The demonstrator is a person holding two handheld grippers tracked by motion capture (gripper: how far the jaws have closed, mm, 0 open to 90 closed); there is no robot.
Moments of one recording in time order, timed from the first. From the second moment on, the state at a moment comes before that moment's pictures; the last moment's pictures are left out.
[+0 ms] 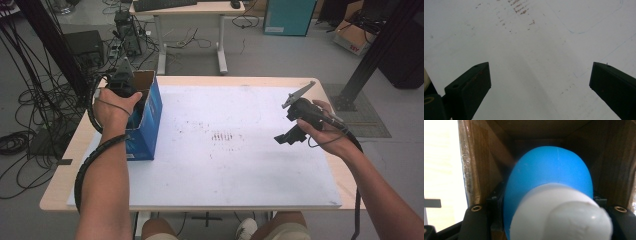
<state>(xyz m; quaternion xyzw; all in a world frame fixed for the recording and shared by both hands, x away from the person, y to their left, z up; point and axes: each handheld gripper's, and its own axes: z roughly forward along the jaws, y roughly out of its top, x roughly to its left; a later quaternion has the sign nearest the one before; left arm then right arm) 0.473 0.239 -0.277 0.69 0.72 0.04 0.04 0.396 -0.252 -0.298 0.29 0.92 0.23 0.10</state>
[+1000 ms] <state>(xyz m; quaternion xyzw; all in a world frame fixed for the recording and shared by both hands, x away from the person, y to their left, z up) 0.475 0.237 -0.279 0.71 0.71 0.03 0.04 0.397 -0.259 -0.300 0.29 0.92 0.22 0.10</state>
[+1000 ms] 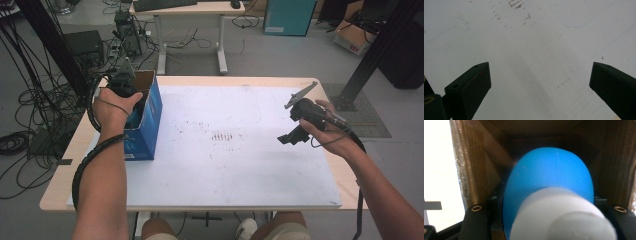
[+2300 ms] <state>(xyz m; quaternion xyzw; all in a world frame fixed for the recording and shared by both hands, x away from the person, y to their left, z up) 0.476 0.235 -0.280 0.71 0.70 0.04 0.04 0.395 -0.259 -0.300 0.29 0.92 0.22 0.10</state>
